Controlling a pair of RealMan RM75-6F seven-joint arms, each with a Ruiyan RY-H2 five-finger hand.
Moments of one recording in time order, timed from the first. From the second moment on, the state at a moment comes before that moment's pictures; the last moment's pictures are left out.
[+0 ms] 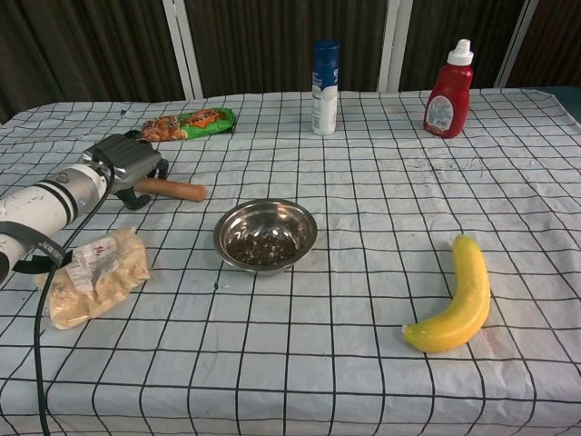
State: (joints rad) left arm -0.91 -2.07 -0.16 -0.19 1.34 0.73 0.17; right arm 0.07 -1.05 0.04 -1.64 -1.50 1.44 0.00
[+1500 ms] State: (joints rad) left arm -0.81 -1.95 -0.43 -0.49 1.15 0.95 -0.79; right arm 0.07 -1.06 0.02 -1.65 -1.52 1.43 -0.03
